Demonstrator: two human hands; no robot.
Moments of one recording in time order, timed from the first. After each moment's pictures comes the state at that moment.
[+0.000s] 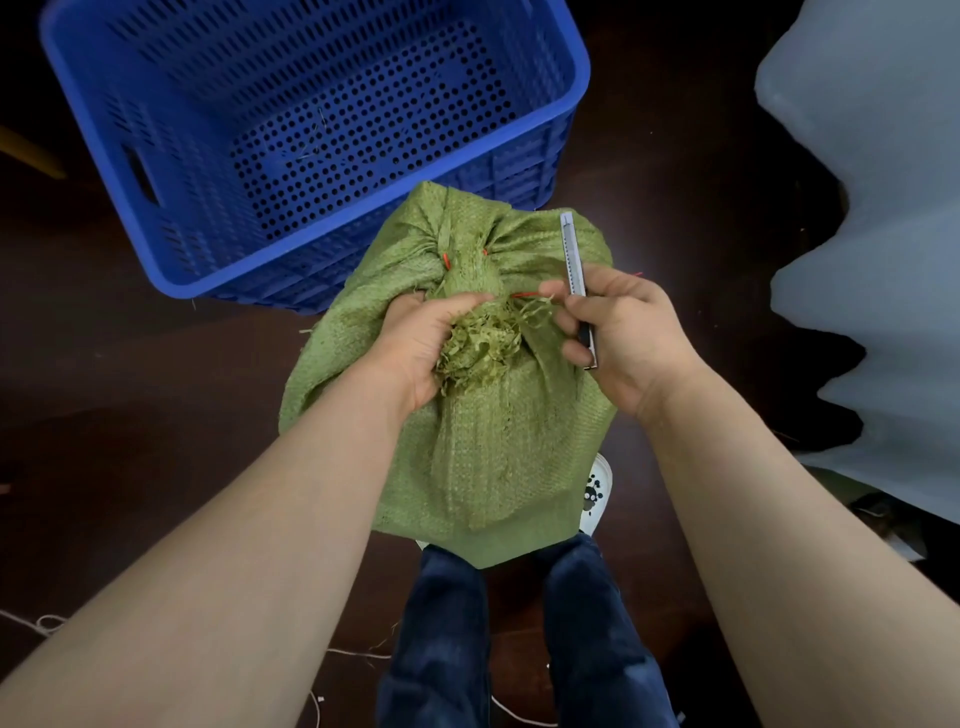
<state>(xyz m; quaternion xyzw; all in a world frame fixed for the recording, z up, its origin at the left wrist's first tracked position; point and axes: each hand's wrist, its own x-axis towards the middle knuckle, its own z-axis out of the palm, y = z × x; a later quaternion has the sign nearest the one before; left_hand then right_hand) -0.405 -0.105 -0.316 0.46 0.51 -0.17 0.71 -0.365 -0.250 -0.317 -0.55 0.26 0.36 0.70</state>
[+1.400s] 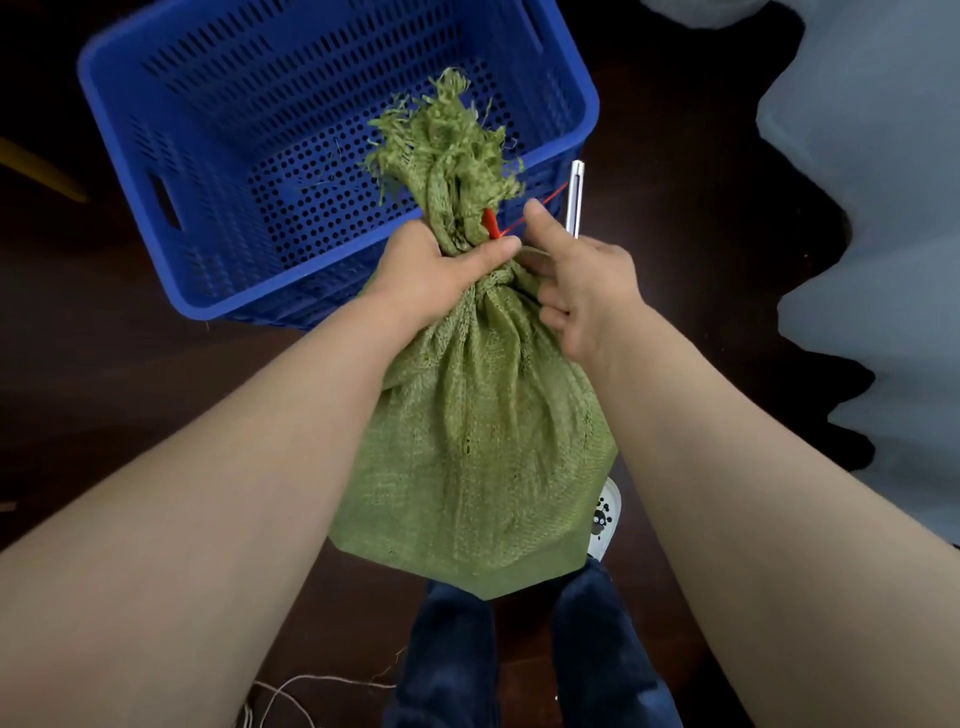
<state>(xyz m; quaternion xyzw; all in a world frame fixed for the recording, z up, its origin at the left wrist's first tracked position) -0.359 -0.069 -0.314 0.80 0.27 -0.13 0.52 -0.327 -0.194 -0.314 -0.58 0.33 0.33 0.67</state>
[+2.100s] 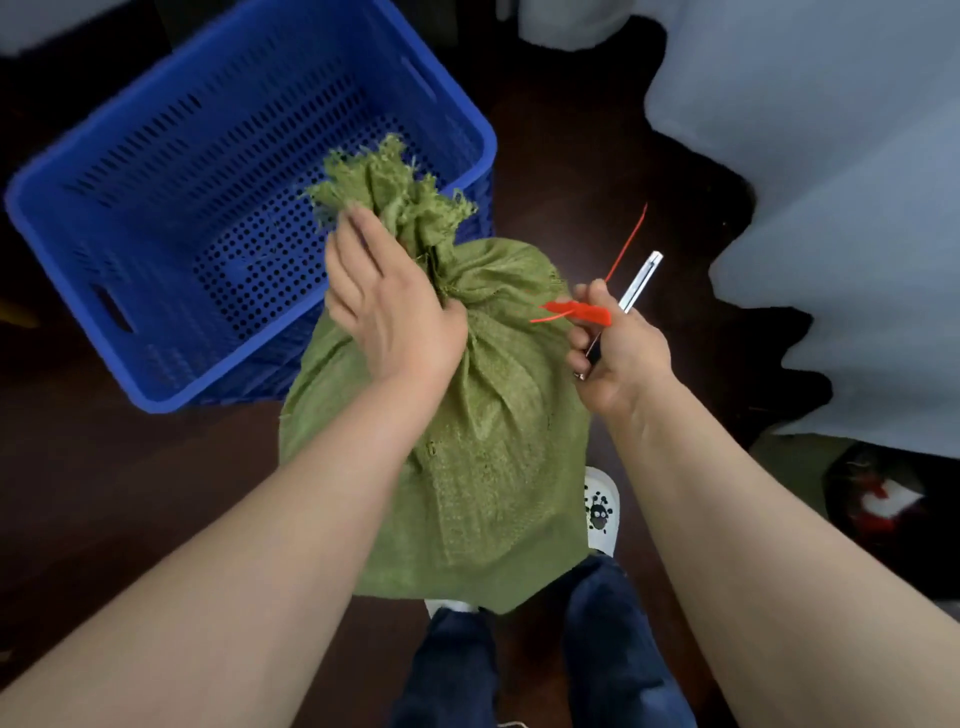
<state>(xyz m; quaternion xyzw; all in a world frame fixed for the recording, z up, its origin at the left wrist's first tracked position) -0.365 -0.129 -0.290 0.94 0.26 -0.08 0.19 -0.364 -0.274 -0.327 -0.42 0.46 0.16 0.77</state>
